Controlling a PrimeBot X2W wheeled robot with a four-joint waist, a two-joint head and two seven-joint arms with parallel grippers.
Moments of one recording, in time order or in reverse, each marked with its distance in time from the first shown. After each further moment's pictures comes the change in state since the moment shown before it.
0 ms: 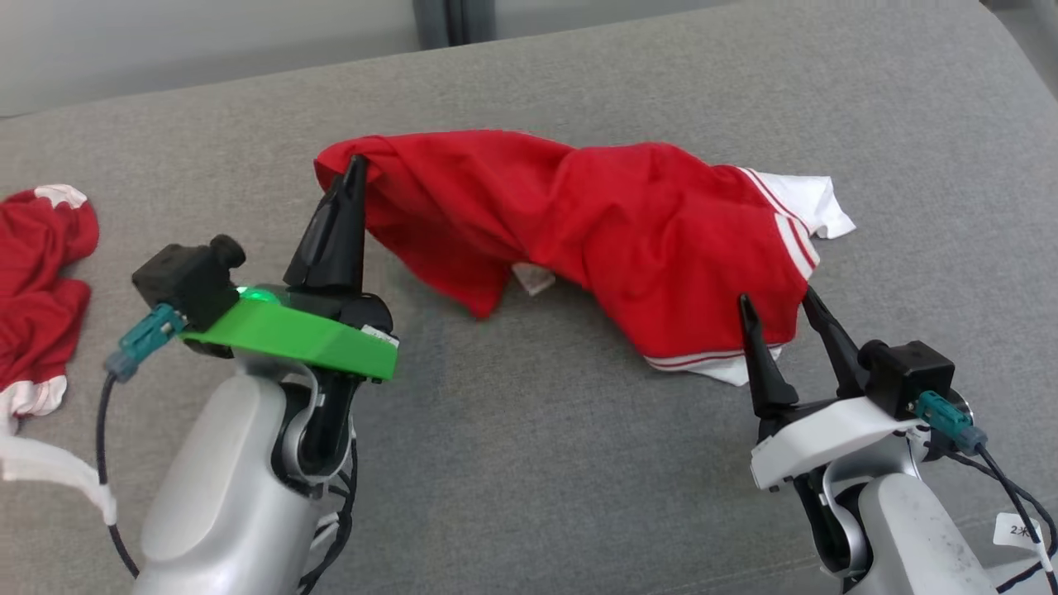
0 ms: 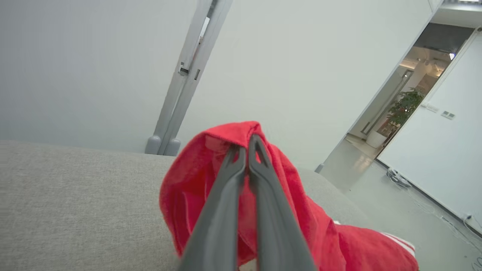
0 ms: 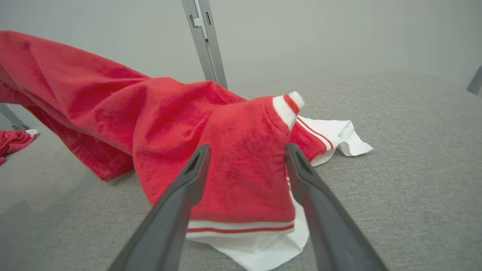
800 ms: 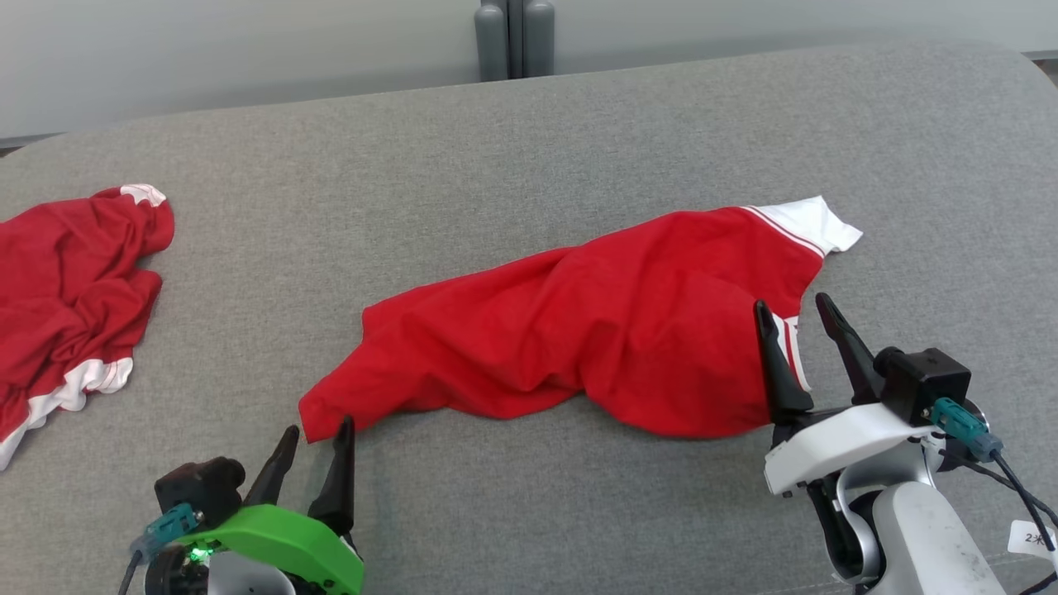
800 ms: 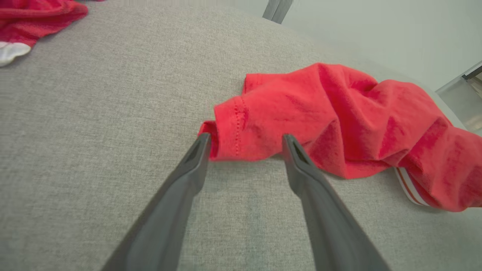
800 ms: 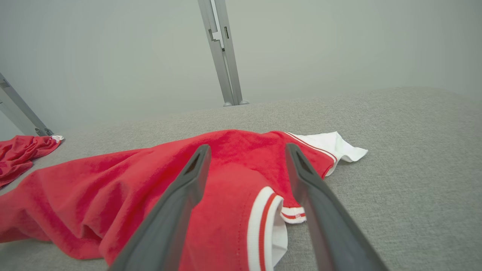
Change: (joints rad) left arm 0.459 0.137 -0.015 -0.172 -0.006 0.262 0.192; right arm 0.027 0.000 -0.030 -0.019 -0.002 0.000 0.015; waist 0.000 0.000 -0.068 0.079
